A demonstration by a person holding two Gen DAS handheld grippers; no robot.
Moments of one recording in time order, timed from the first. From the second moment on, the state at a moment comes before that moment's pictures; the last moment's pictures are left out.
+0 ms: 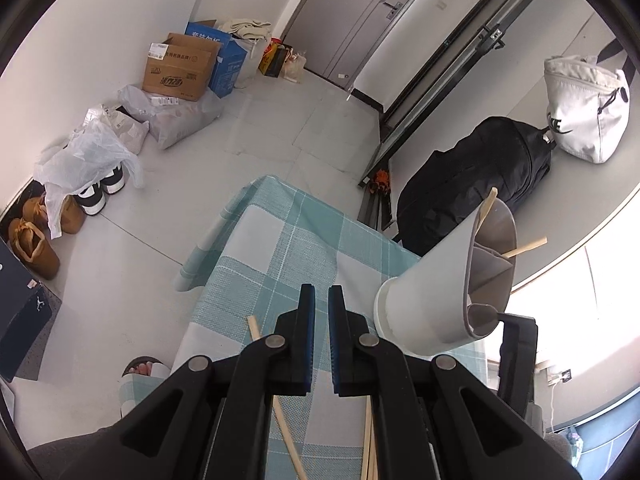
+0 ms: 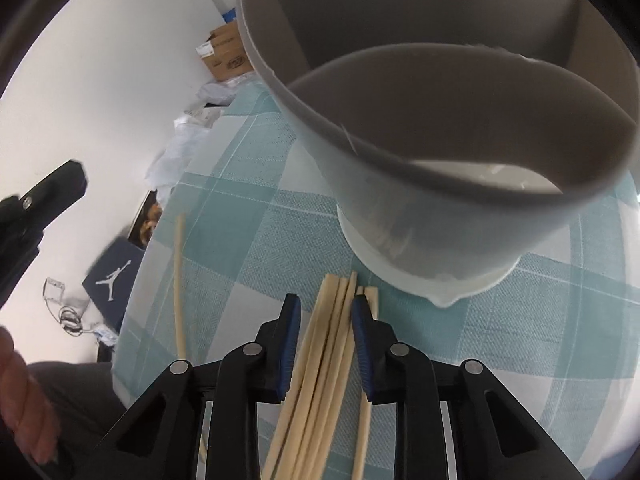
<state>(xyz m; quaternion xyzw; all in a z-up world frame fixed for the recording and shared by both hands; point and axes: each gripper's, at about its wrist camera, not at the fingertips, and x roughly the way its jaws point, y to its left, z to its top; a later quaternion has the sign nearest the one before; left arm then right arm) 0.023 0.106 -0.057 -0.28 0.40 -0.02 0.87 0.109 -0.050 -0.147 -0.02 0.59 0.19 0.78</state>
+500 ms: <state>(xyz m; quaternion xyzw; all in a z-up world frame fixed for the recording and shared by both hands) 0.015 0.143 -0.069 -0.33 0.43 0.01 0.84 0.096 -0.017 -0.132 -0.05 0.56 0.24 0.79</state>
